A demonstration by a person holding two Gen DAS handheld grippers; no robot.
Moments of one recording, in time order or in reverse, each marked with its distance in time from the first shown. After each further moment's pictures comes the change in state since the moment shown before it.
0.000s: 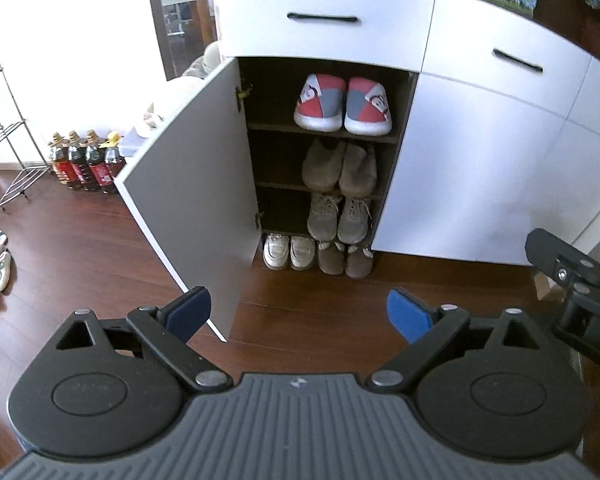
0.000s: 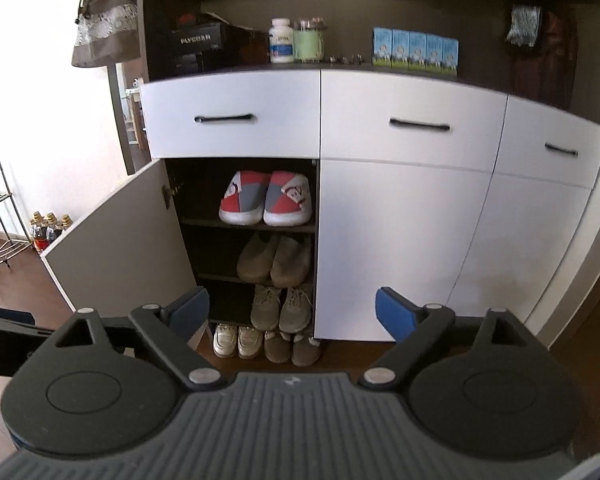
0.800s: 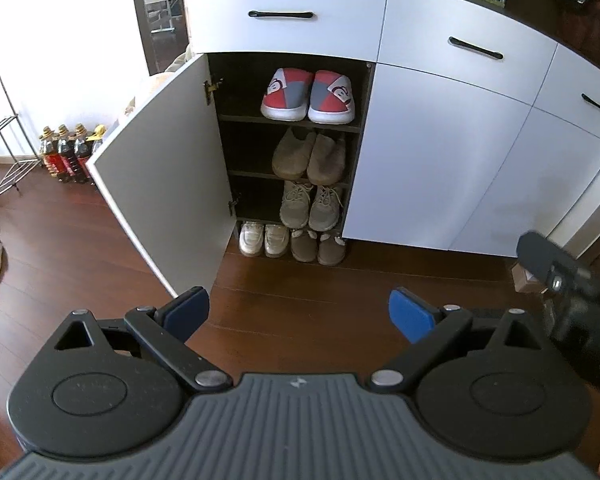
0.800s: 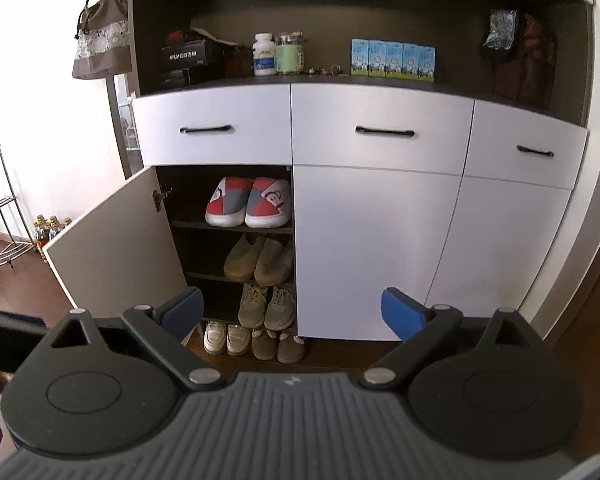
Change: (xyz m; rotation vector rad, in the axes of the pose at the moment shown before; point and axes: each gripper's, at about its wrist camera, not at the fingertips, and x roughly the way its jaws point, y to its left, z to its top) left arm -0.014 -0.061 -0.028 0.016 0.010 -0.030; right arm -0.031 -0.059 -0.026 -0.007 -0.014 0.018
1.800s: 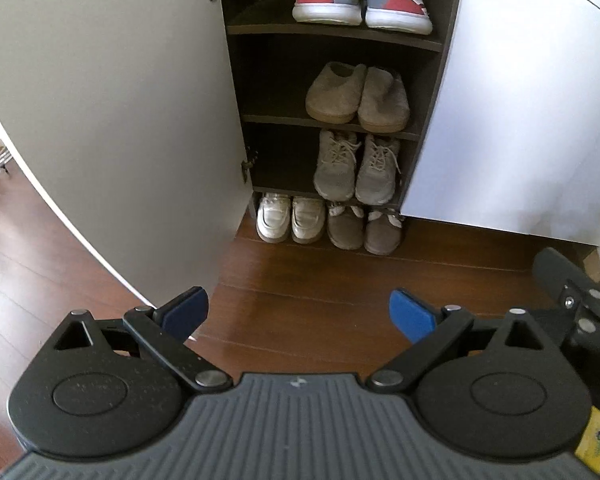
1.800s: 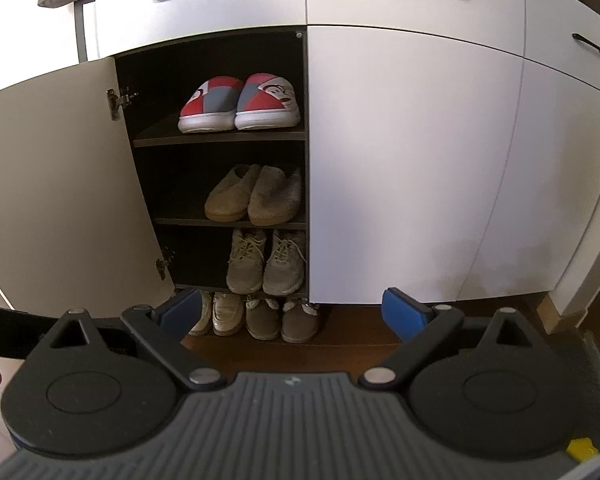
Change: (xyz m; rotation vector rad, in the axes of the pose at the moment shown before) left arm 0.287 0.060 -0.051 -0.008 0.030 0.065; right arm 0.264 0.037 -0.152 0.040 0.035 -0.035
